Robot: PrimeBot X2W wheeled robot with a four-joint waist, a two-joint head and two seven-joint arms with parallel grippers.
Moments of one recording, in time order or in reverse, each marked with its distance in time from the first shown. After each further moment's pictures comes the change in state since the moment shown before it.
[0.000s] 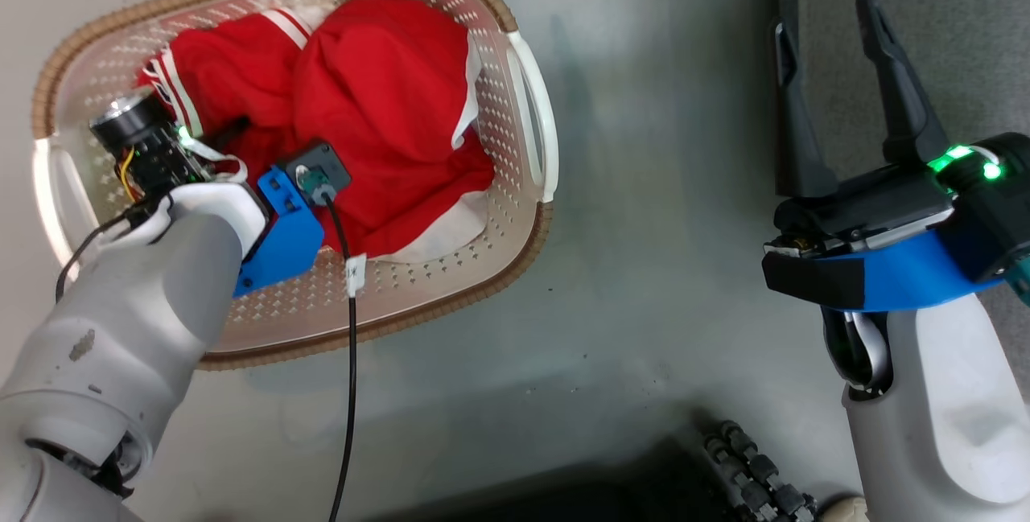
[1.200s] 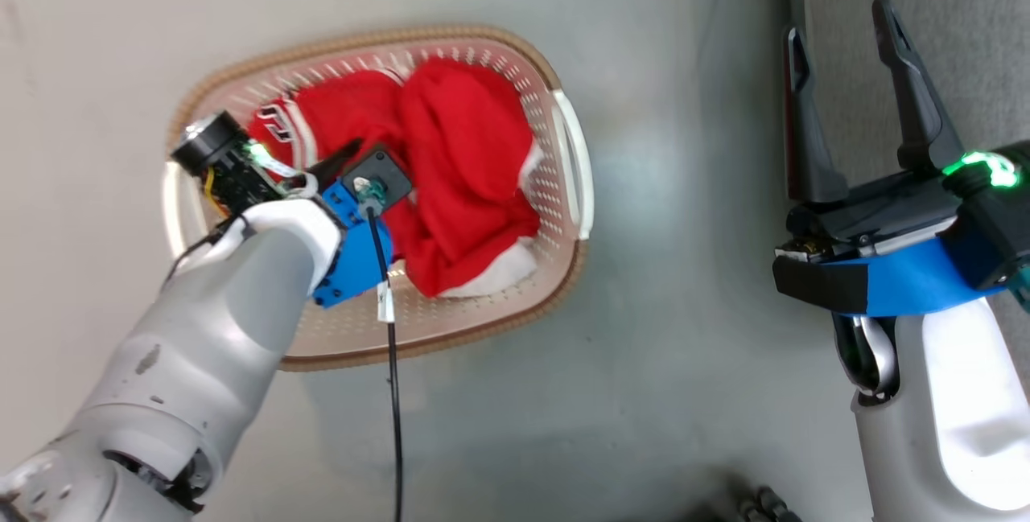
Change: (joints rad) left arm 0.034 -0.102 0.031 -0.006 -0.168 0.032 -0.148; right arm 0.017 0.001 -0.028 -0.016 -0.048 0.000 0.000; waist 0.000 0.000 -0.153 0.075
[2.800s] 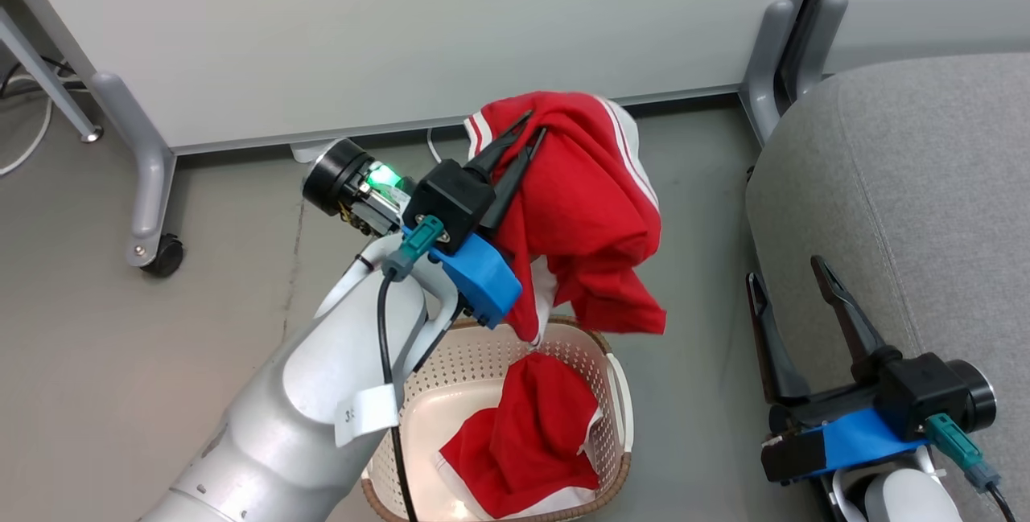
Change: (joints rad) left arm 0.280 -0.037 0.316 -0.655 -0.135 0.003 -0.105; right arm 0.349 -0.003 -0.005 0.127 0.009 0.000 0.000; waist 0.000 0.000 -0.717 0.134
